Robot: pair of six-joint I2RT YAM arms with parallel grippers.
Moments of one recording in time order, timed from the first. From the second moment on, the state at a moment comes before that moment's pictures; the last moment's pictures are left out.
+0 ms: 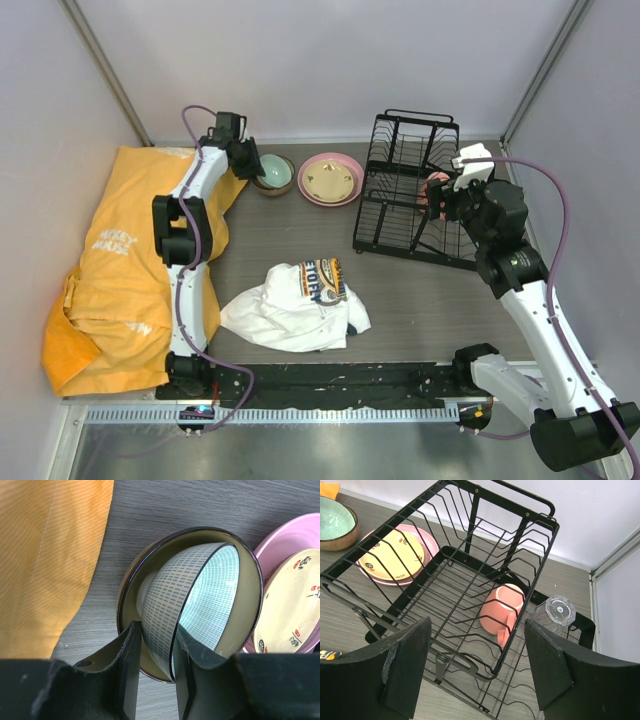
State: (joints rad) left arm -0.12 2.34 2.11 -0.66 0.17 -0.40; right arm 0.23 0.90 0.97 -0.22 0.04 -0.18
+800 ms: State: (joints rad) left arm -0.13 2.34 2.12 -0.66 0.18 -0.38; right arm 0.23 0.90 0.93 -0.19 0.04 -0.19
